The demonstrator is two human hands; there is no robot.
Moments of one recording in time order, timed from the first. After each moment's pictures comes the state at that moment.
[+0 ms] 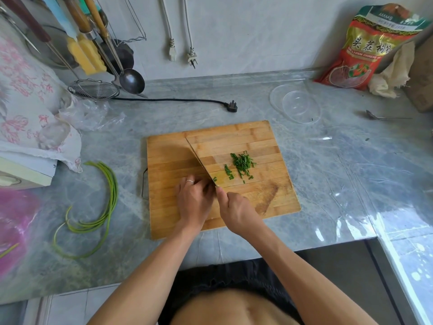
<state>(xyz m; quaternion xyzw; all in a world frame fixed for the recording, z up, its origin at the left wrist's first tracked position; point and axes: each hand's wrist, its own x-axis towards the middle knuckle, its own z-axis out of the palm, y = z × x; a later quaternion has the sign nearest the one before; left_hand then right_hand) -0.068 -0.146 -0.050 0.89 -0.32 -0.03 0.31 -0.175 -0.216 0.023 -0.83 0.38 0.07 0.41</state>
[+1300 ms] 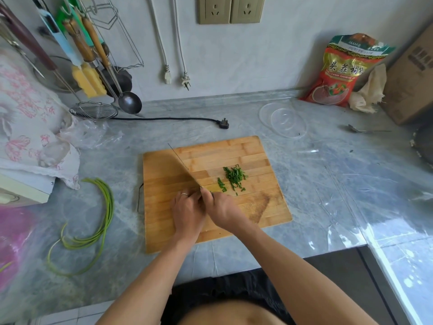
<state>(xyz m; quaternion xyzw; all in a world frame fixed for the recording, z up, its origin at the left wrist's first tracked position) -0.071 -0.147 -0.049 0.90 -0.31 -0.03 0.30 -0.146 -0.228 0.022 -0.83 0.36 0.02 0.42</state>
